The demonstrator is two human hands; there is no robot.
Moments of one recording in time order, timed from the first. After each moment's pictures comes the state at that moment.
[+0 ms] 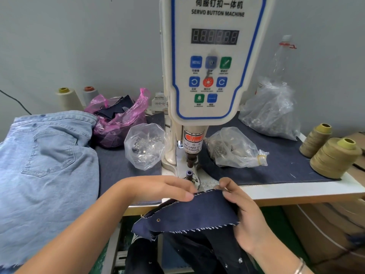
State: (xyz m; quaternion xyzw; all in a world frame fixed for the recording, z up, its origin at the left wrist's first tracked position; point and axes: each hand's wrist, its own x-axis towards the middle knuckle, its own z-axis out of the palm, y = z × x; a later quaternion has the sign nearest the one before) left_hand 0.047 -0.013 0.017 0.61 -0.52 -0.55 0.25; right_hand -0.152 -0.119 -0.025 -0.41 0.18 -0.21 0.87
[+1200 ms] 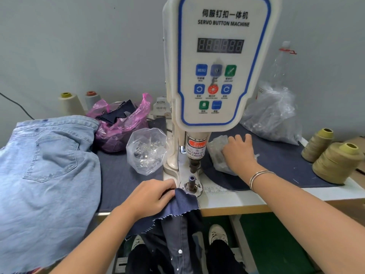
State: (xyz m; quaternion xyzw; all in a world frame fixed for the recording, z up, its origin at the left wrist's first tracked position) left_hand 0.077 -0.005 -0.062 0.75 -0.63 -0.06 0.22; right_hand -0.051 -0.261 -0.021 -0.90 0.33 0.01 -0.27
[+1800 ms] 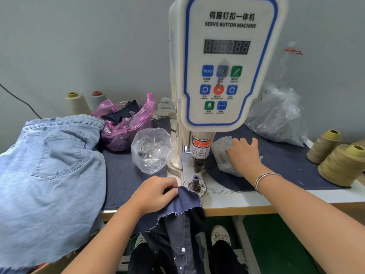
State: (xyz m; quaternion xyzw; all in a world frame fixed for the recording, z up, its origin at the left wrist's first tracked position) left_hand 0.081 -0.011 -0.068 0.76 -0.58 -0.11 0.29; right_hand -0.053 -0.263 -0.022 -0.91 0.35 0.03 -0.24
